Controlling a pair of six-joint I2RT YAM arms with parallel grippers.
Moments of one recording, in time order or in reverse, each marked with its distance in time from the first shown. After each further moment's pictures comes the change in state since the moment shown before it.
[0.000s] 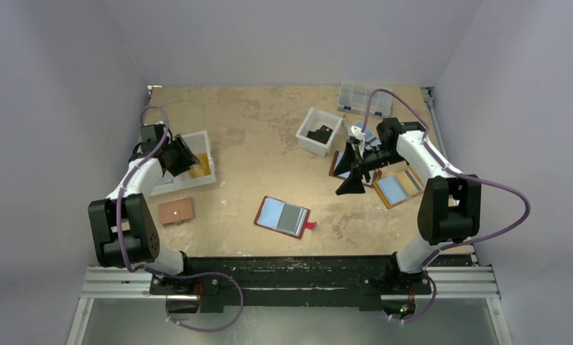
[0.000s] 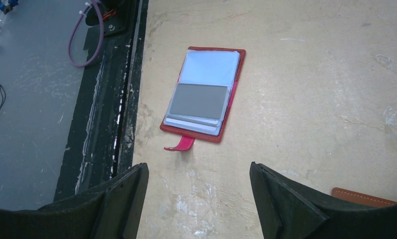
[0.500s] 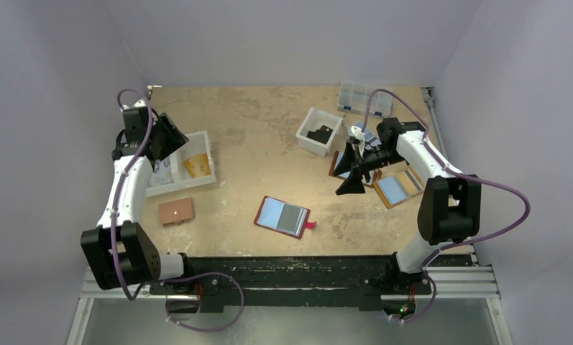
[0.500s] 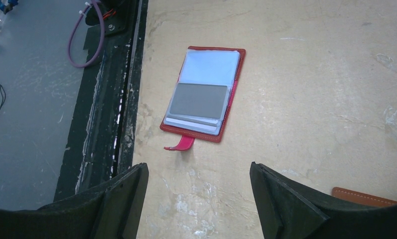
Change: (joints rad) left arm 0.001 -0.097 0.192 -0.180 -0.119 -0.036; right arm 0.000 0.001 0.000 -0.001 0.001 0.000
